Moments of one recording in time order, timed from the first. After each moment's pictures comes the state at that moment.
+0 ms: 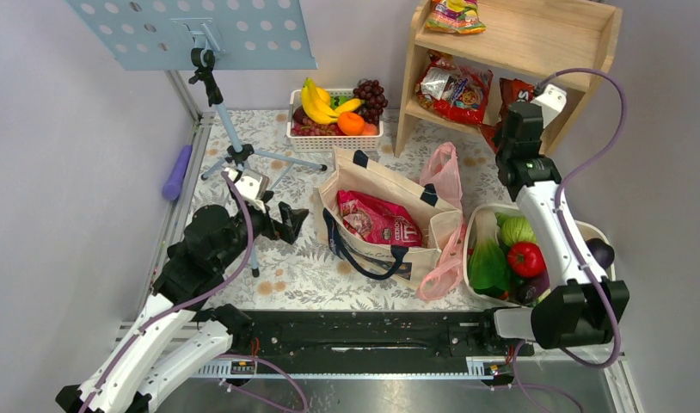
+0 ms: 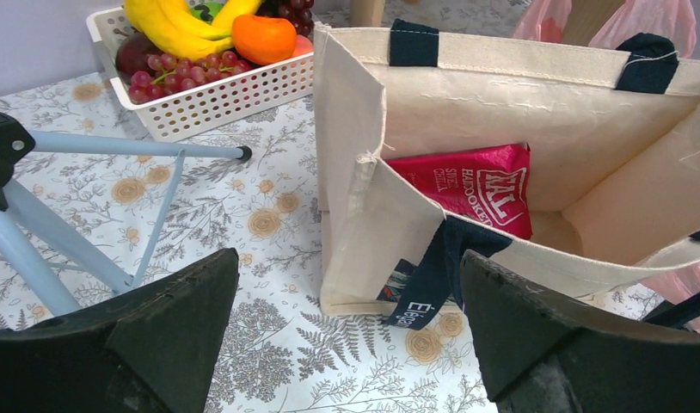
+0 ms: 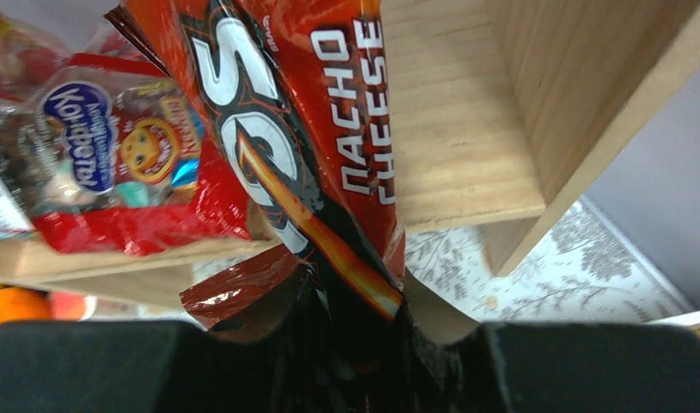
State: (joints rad) left arm -0.57 0.60 0.81 -0.37 0.00 -0.10; right arm 0.08 1.30 1.26 -0.32 0.48 0.41
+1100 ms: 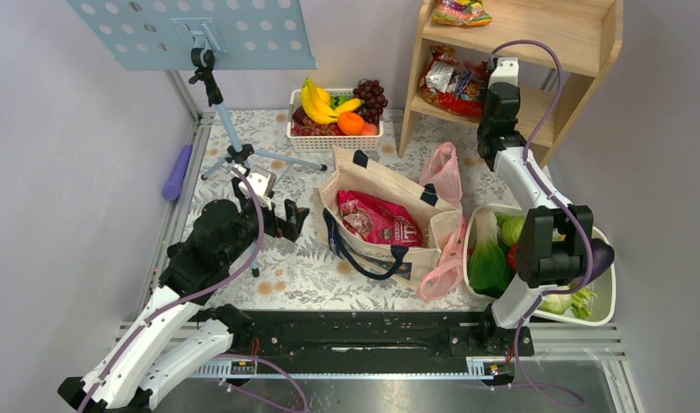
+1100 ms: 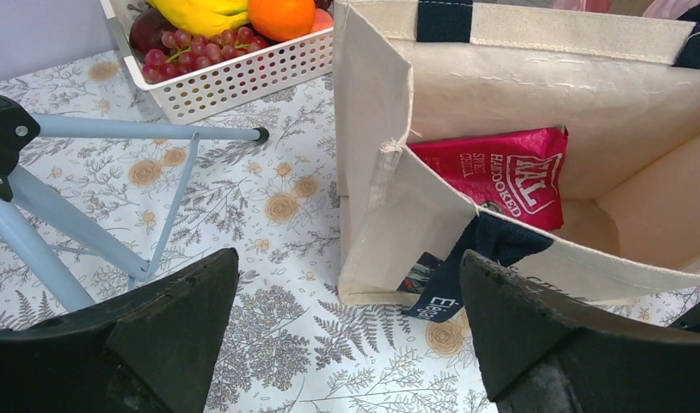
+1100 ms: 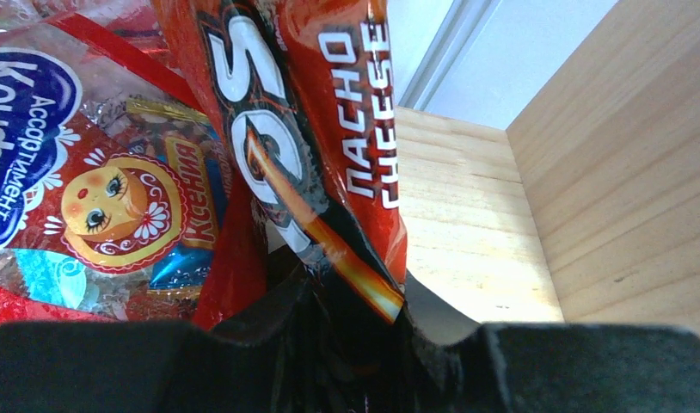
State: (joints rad) left arm -0.57 0.64 0.81 -0.37 -0.04 -0.07; right arm 0.08 1.71 1.40 0.13 0.48 -0.20
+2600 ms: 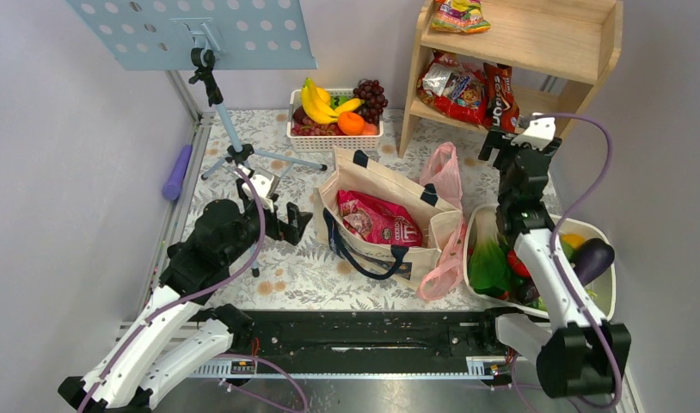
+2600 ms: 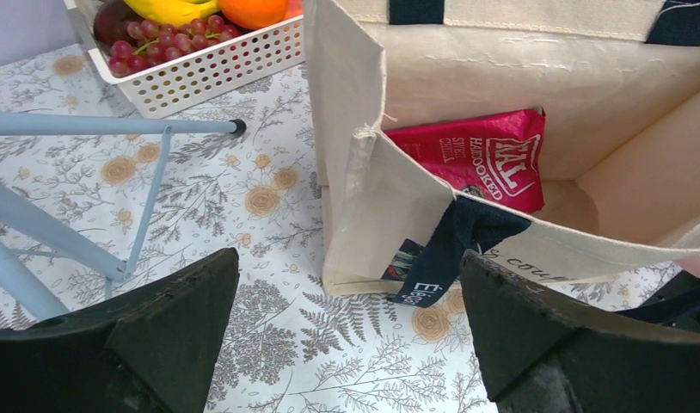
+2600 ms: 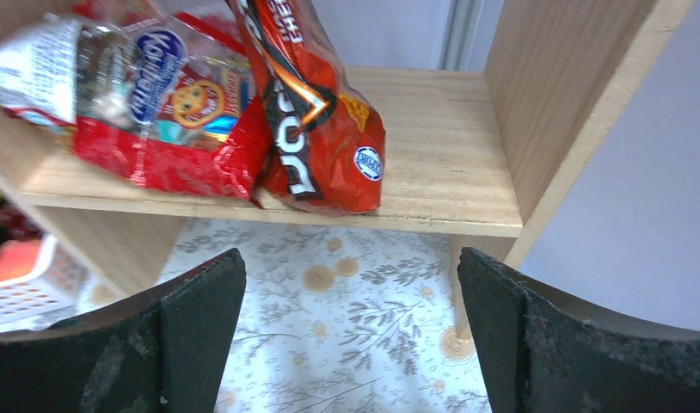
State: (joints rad) left arm -0.57 0.65 0.81 -0.39 0.01 -0.07; right arm 0.08 1.10 0.81 0.28 0.37 -0.03
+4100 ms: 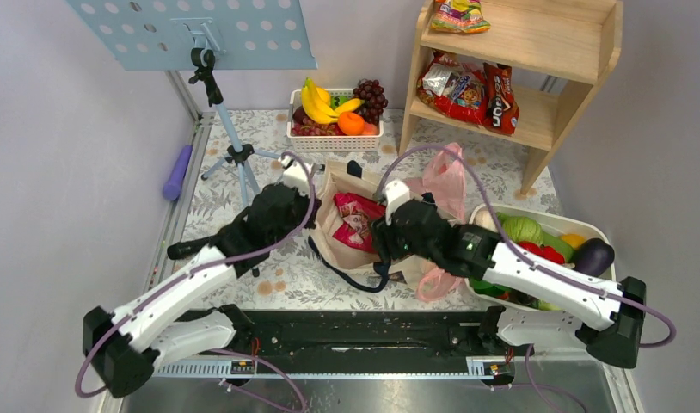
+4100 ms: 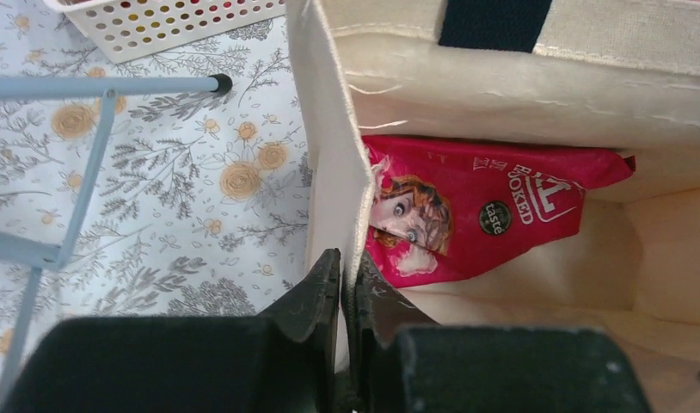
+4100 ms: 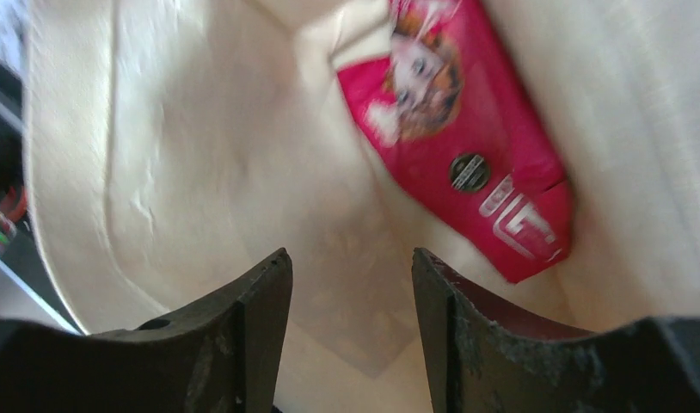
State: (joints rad) left arm -0.73 1.05 0.90 -0.30 -0.22 -0.20; right arm 1.00 1.11 1.06 -0.58 0.20 0.31
